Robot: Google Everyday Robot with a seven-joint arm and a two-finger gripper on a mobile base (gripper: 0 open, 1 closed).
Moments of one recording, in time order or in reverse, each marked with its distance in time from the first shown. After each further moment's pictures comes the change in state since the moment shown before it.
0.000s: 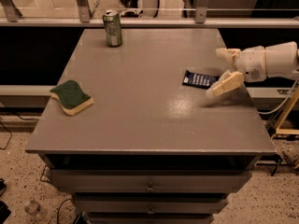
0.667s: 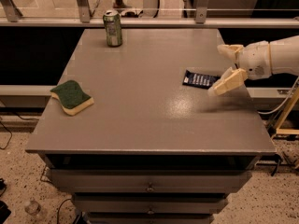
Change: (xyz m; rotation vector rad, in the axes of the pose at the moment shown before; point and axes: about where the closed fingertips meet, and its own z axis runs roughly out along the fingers) arm -0.018 0.014 -0.012 0.003 0.025 -0.021
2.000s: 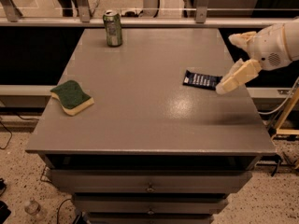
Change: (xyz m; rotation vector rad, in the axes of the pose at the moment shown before) arm -0.031 0.023 -0.042 0.079 0.196 -0.028
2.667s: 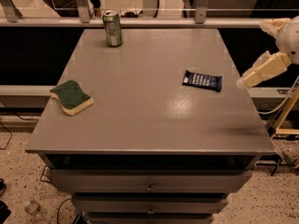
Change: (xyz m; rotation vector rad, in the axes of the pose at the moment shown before) arm -0.002 -0.006 -0.063 0.175 0.063 -0.028
